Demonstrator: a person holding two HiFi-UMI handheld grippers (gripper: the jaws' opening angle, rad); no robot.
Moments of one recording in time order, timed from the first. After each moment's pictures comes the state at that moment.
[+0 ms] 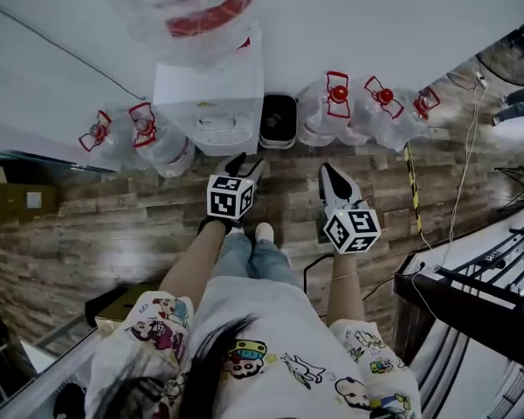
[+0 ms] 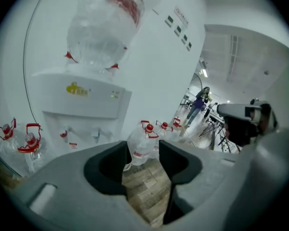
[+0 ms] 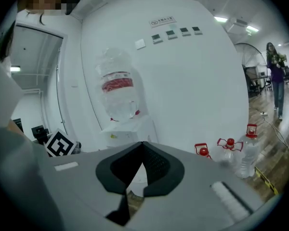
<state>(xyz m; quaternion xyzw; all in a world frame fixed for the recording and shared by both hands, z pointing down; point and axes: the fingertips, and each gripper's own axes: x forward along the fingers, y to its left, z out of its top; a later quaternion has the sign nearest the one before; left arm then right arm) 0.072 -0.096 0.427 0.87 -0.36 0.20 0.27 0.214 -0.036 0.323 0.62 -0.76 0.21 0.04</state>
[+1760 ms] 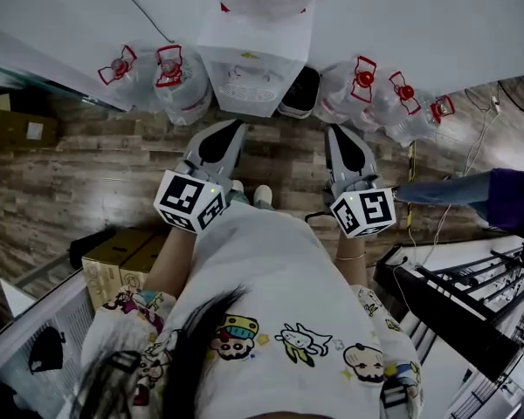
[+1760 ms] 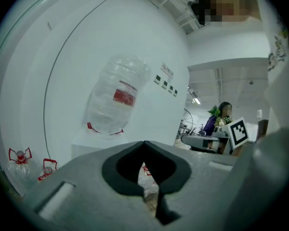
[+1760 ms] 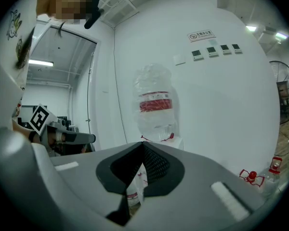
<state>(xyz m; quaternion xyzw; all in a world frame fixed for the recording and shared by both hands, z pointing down) -0.049 -0.033 0.209 0.90 -0.40 0.01 0.16 0.107 -0.032 0.199 0.52 -0.85 0.09 0.04</state>
